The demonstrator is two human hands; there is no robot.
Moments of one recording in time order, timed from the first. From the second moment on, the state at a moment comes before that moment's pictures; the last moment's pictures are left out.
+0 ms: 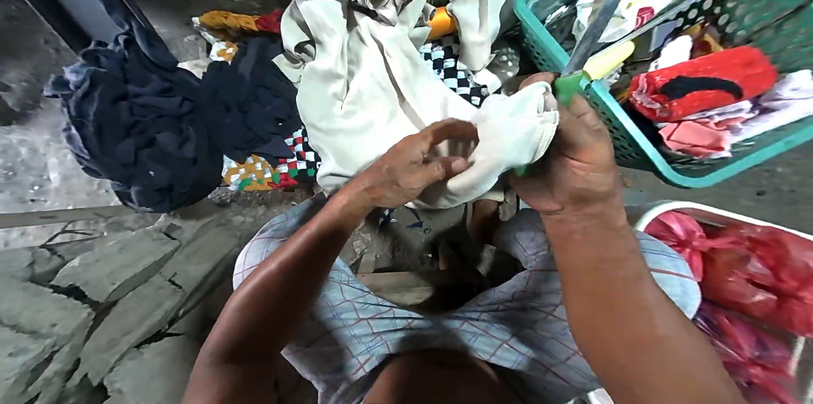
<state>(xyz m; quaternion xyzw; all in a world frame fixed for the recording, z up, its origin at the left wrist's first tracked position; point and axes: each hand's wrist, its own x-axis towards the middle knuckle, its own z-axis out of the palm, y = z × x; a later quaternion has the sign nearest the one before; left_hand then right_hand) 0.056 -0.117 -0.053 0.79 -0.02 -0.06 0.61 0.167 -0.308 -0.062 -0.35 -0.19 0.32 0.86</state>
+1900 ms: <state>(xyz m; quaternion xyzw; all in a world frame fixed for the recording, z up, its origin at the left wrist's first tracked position) 0.054 -0.027 -0.025 0.89 0.13 0.21 0.39 0.199 -0.290 -0.072 -0.62 -0.21 0.12 0.75</state>
